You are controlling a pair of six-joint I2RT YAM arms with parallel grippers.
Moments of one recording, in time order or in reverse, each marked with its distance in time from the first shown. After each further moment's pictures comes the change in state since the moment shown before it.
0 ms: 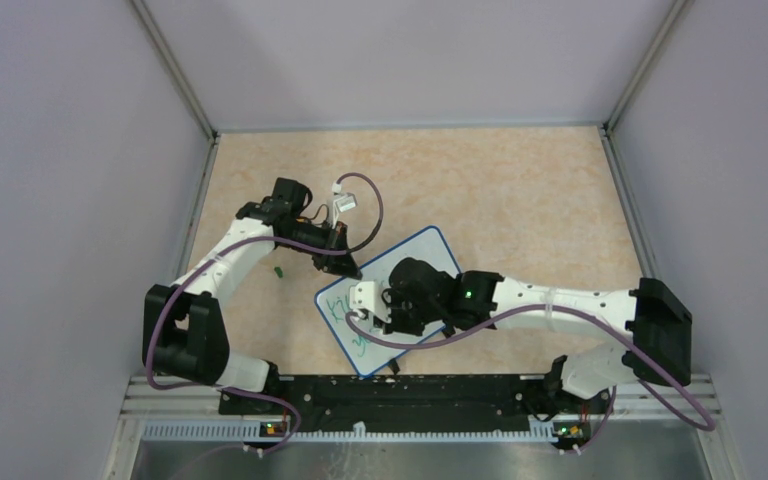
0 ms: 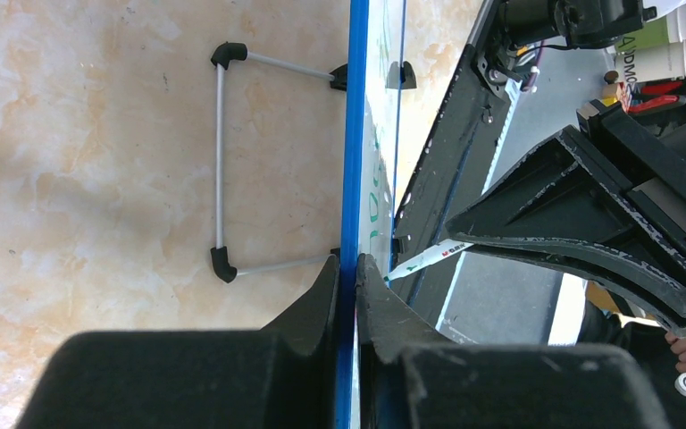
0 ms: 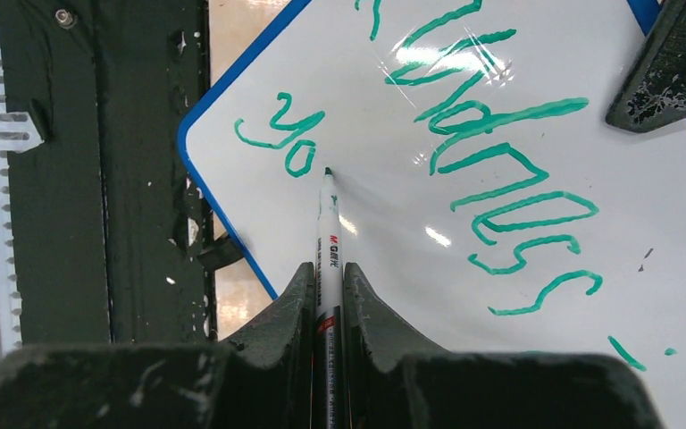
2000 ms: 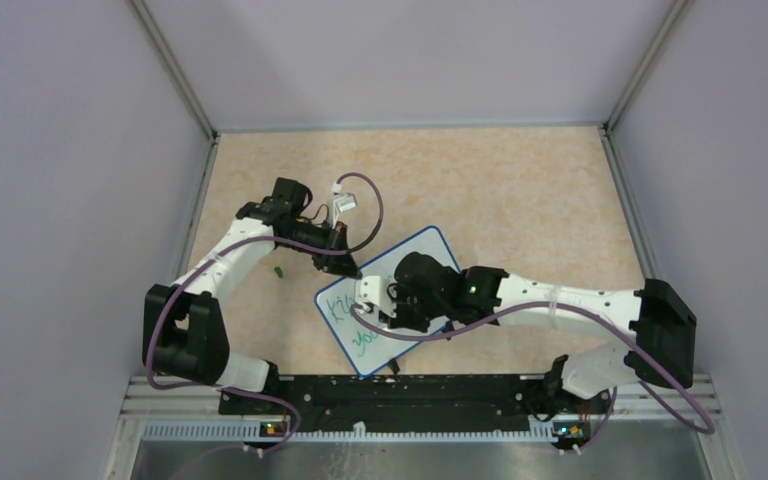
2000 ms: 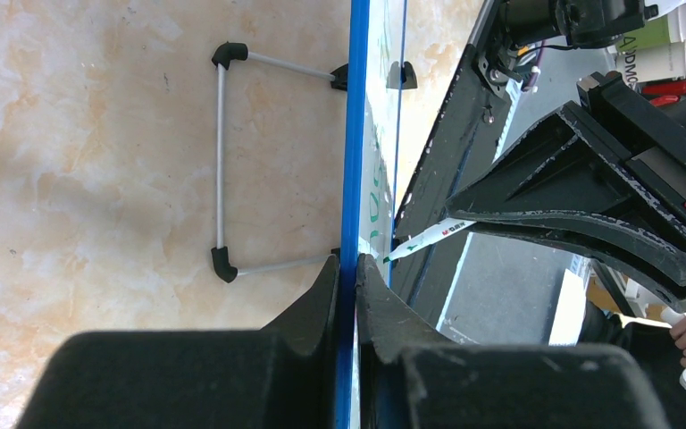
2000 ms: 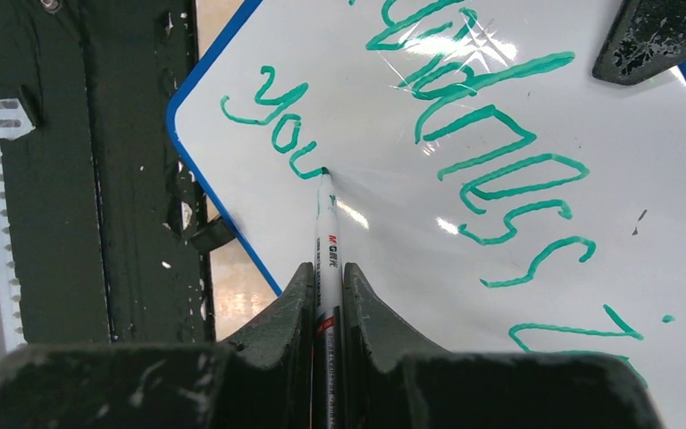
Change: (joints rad) left arm 0.000 0.000 0.000 0.000 -0.002 0.000; right arm -0.039 -0.016 -0.009 -0.030 -0.013 0.005
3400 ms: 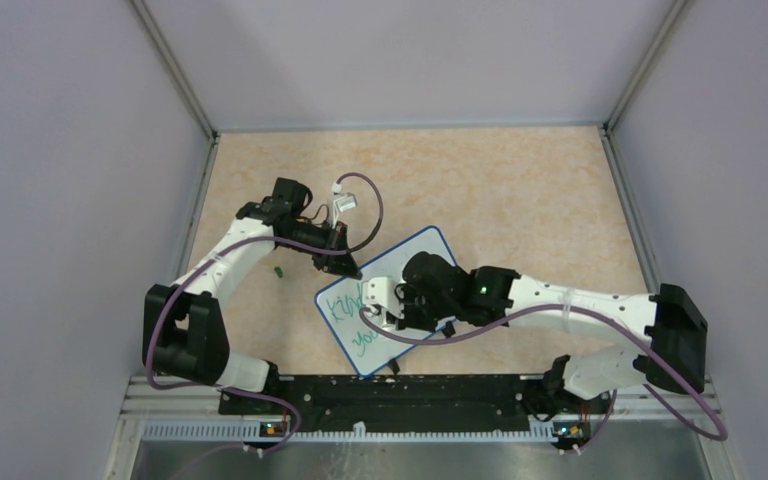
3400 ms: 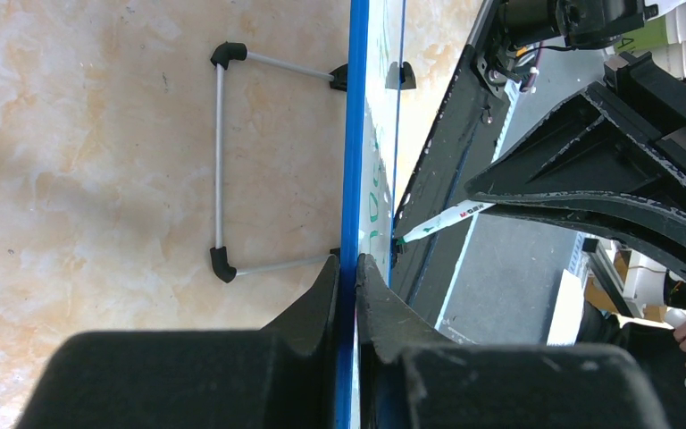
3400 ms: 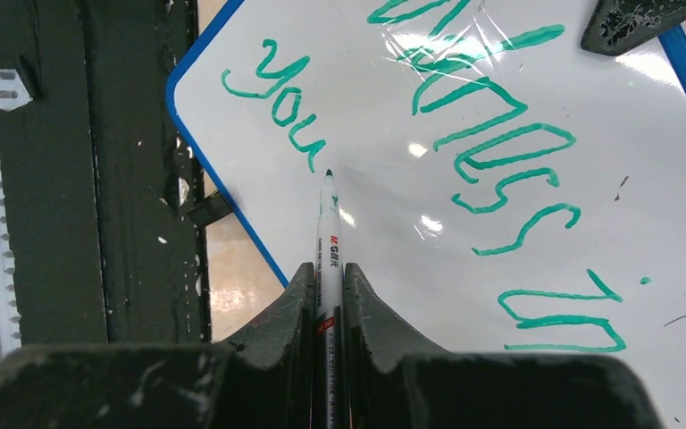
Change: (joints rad) left arm 0.000 0.000 0.000 0.000 0.001 -0.004; right arm -0.002 -0.063 -0.013 -0.052 -0.004 -0.037
